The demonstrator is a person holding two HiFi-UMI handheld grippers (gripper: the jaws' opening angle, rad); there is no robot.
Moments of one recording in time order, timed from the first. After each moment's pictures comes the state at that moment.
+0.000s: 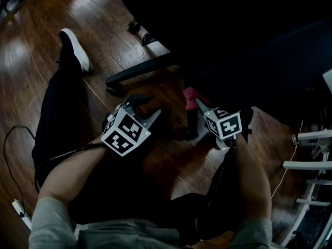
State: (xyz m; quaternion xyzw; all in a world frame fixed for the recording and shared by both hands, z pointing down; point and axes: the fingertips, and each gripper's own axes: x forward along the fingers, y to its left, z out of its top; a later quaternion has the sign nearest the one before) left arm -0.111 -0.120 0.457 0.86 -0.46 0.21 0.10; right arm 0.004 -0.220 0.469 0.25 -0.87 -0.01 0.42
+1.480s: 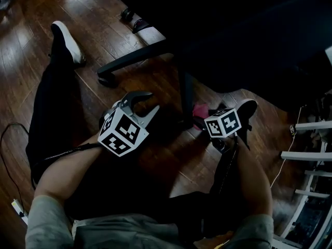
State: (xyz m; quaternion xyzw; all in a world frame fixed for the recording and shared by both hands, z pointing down) left arm -0.084 -0.104 0.459 0.87 -0.44 0.21 0.07; right arm 0.089 -0.139 0.555 0.19 -0.80 0.22 0.52
